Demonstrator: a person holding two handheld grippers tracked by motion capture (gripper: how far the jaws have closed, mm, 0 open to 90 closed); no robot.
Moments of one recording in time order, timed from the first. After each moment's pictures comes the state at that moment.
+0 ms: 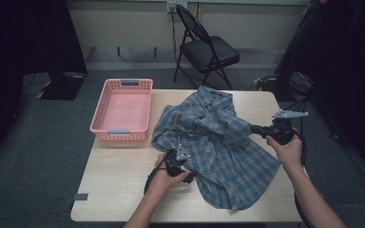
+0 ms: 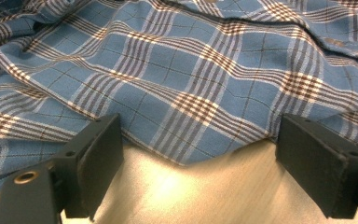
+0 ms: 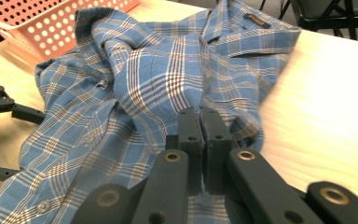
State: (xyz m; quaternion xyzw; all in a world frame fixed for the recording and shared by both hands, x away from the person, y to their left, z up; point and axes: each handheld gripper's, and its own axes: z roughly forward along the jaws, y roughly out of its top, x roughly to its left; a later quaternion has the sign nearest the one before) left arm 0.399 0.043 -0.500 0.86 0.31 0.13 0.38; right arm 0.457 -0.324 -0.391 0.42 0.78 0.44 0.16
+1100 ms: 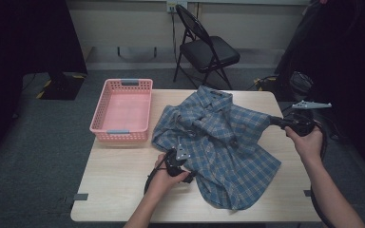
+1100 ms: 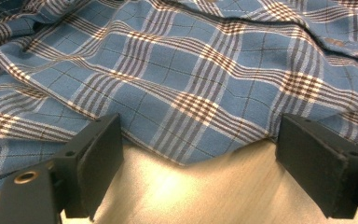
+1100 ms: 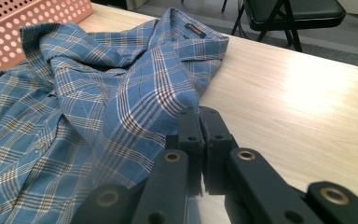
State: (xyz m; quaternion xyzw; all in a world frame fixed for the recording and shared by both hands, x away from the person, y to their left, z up) left arm 0.399 0.043 -0.500 0.86 0.31 0.13 0.38; right arm 0.467 -0.372 -0.362 0.45 0.76 0.42 0.20
